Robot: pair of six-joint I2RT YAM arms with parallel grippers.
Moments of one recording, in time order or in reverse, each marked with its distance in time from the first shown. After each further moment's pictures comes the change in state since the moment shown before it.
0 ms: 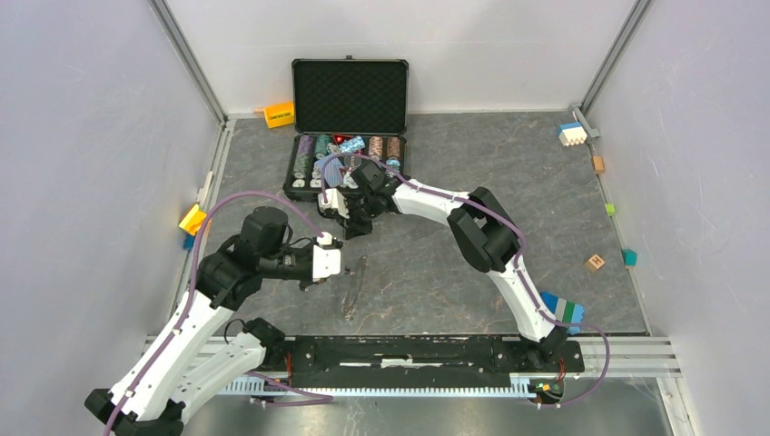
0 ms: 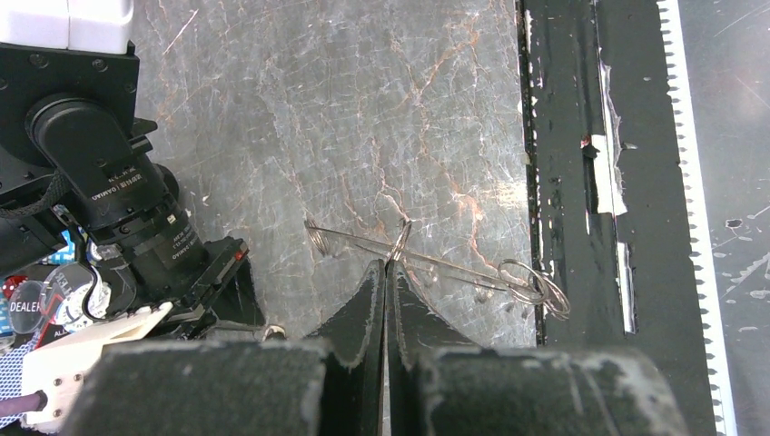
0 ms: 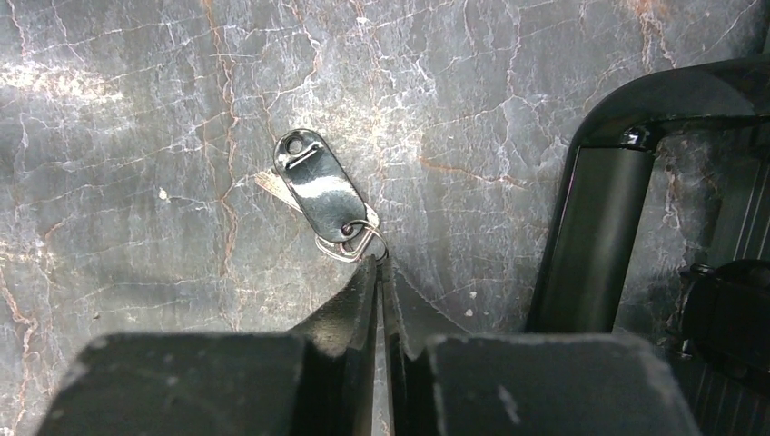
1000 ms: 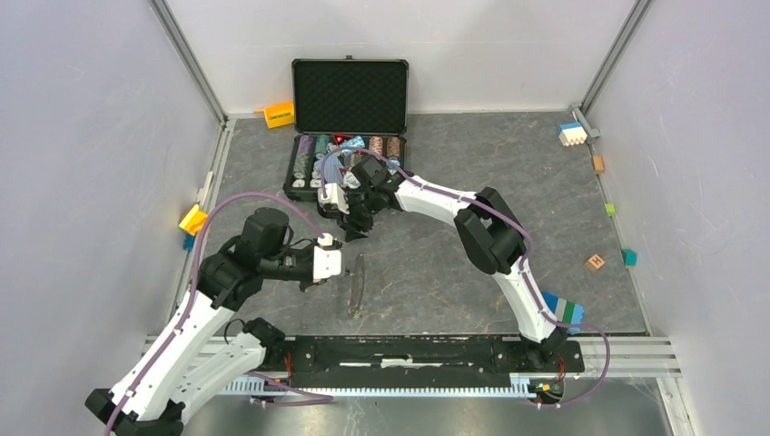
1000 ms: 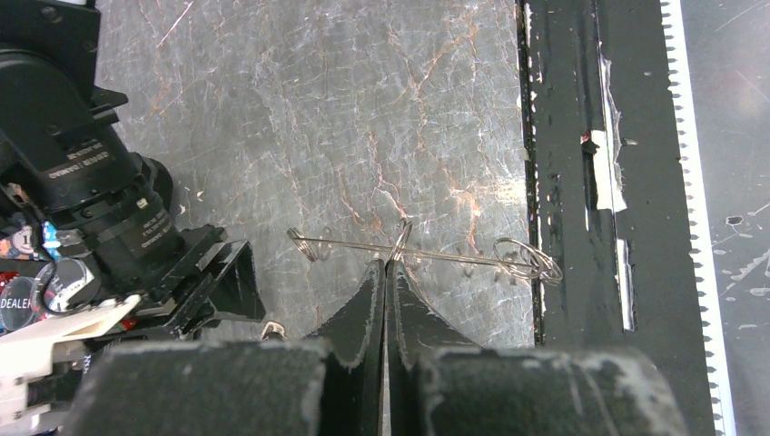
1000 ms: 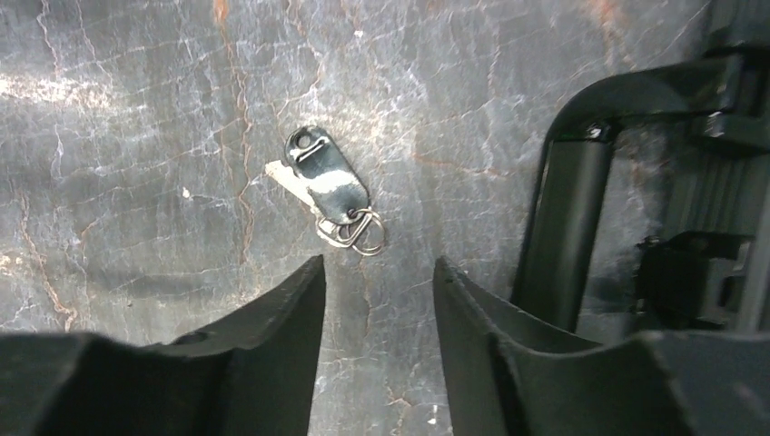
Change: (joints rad) left arm 0.000 -0.004 -0.014 0.001 -0.006 0.000; right arm -0.001 -0.054 -0.019 -0.021 0.026 0.030
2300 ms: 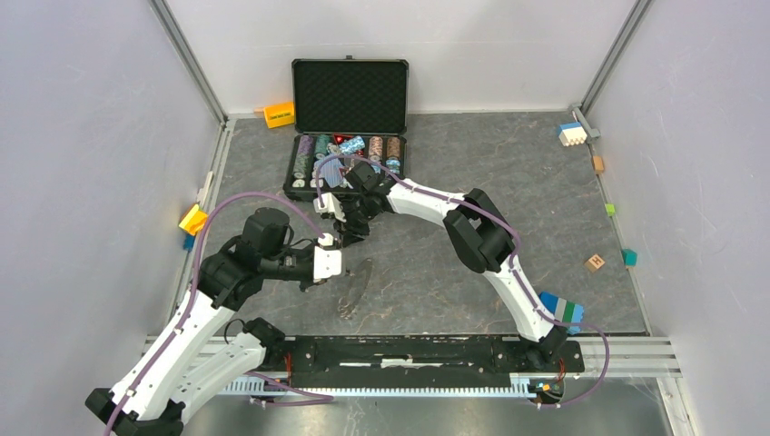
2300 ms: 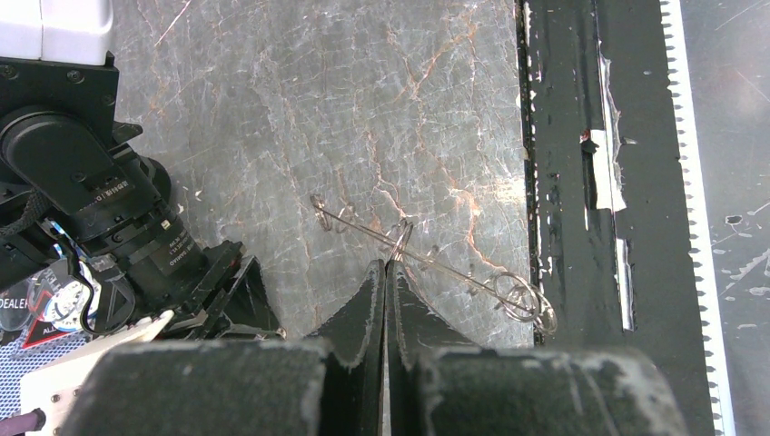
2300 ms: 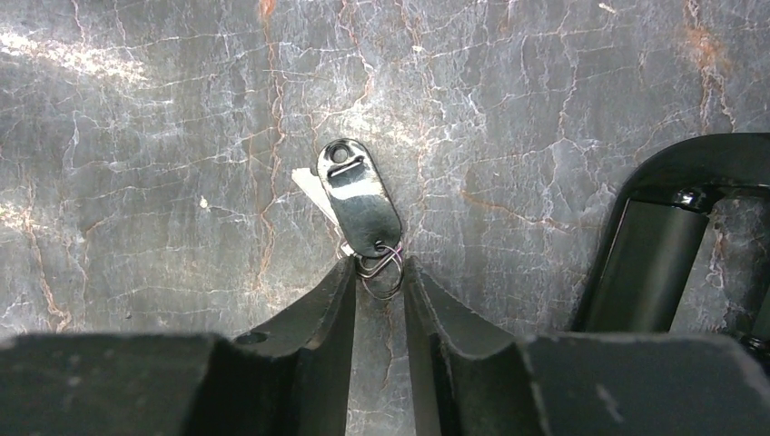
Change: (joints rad) left arm 0.000 0.002 -0.002 0.001 0.000 0.000; right arm 0.019 0.093 0.100 -0.084 -0.082 -0.098
